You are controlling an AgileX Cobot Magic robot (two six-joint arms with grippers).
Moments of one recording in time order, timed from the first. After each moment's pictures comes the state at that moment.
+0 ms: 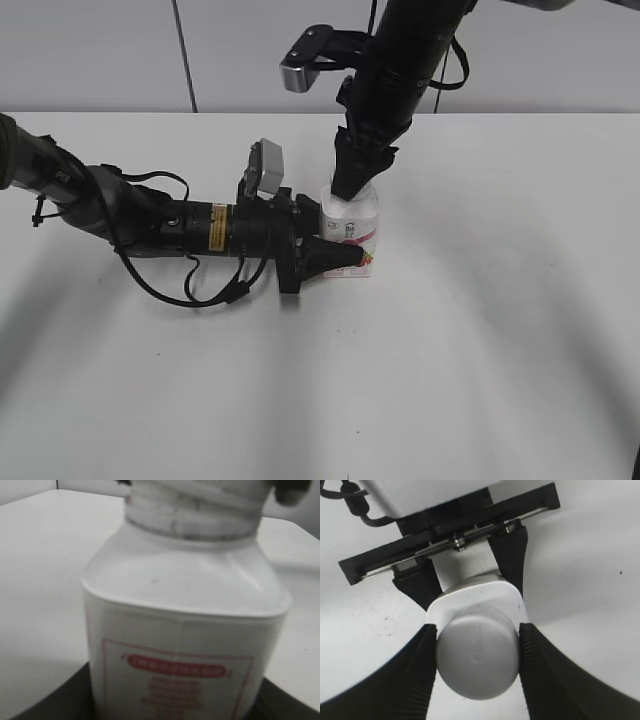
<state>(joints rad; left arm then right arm) -0.32 2.53 -1.45 1.41 -1.20 -0.69 0.47 2.22 -1.96 0.31 1.22 -0.97</state>
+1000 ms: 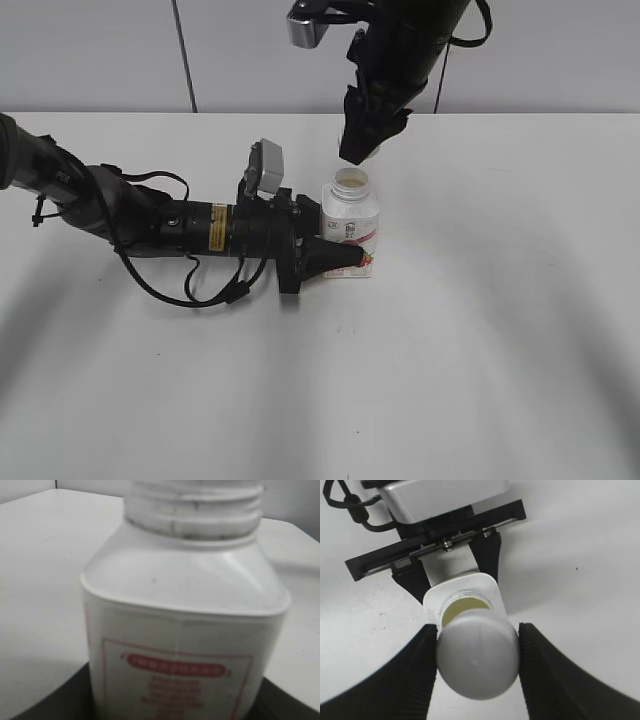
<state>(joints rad) -0.32 2.53 -1.45 1.41 -1.20 -0.70 0.48 2.14 -1.97 0.28 1.23 -0.97</state>
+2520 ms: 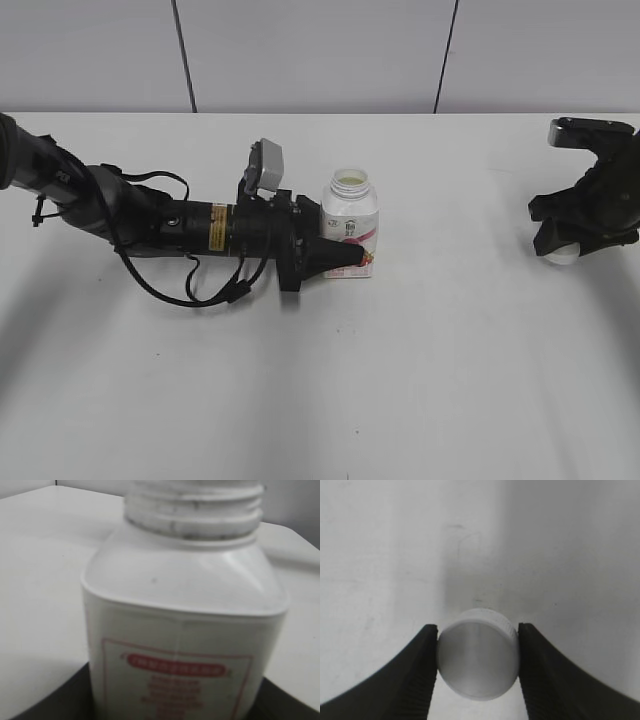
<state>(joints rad) -0.32 2.53 -1.45 1.41 -1.20 -0.73 -0.02 1.99 -1.16 0.30 0.58 -0.34</state>
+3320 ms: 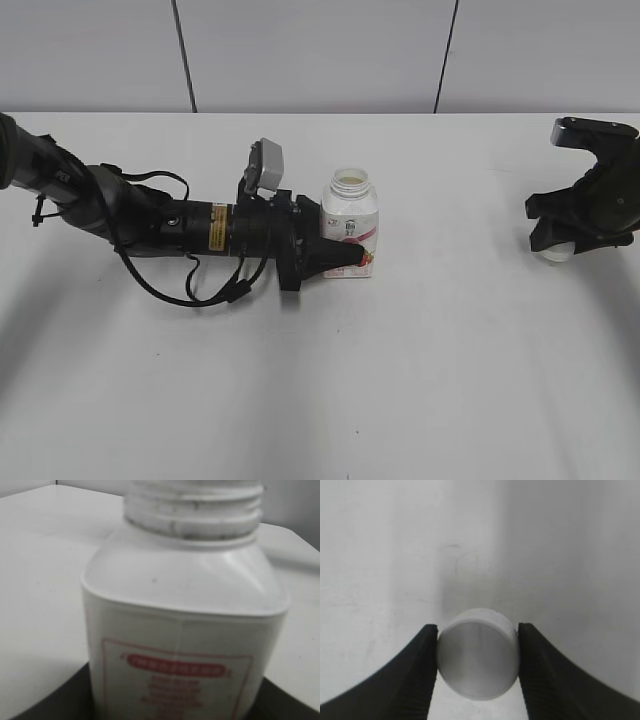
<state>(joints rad) -0.32 2.53 -1.45 1.41 -1.20 -0.74 -0.02 1.99 -1.12 0.36 0.47 -0.34</state>
